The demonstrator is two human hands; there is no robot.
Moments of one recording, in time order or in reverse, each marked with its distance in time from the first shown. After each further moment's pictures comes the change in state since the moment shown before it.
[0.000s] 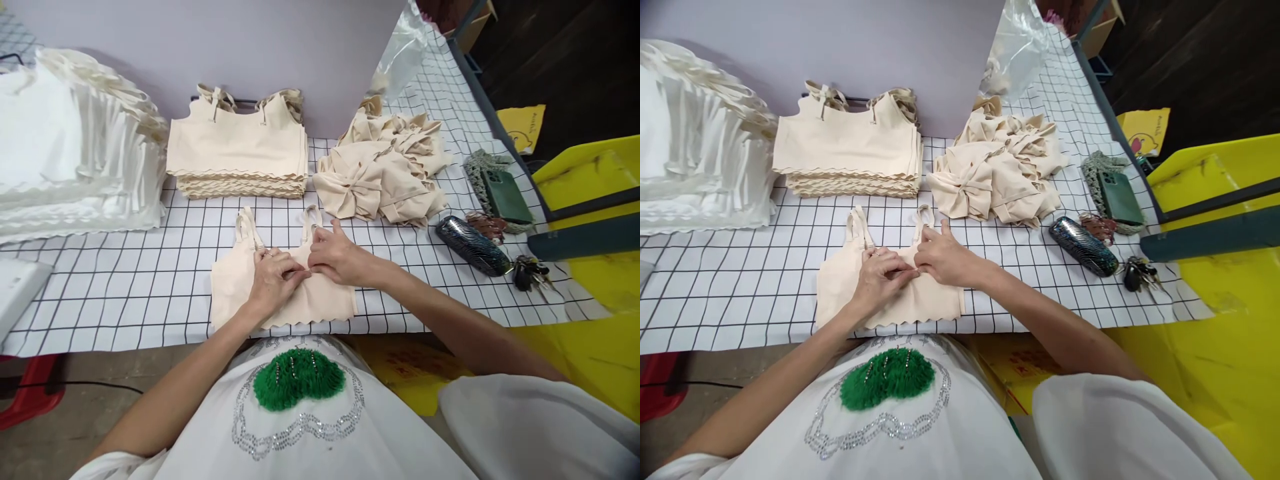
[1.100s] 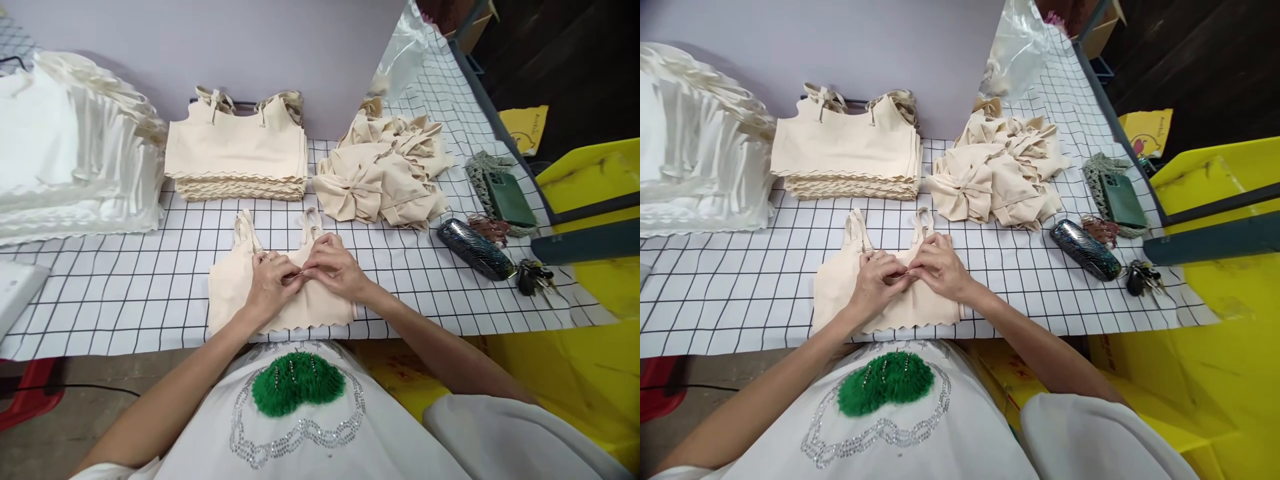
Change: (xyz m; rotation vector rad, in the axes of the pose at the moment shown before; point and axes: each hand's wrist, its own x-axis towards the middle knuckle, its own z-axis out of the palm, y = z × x) left_hand -0.003 -0.001 0.003 0.061 0.035 0.067; right_hand -0.008 -0.006 0.043 0.247 0.494 0.072
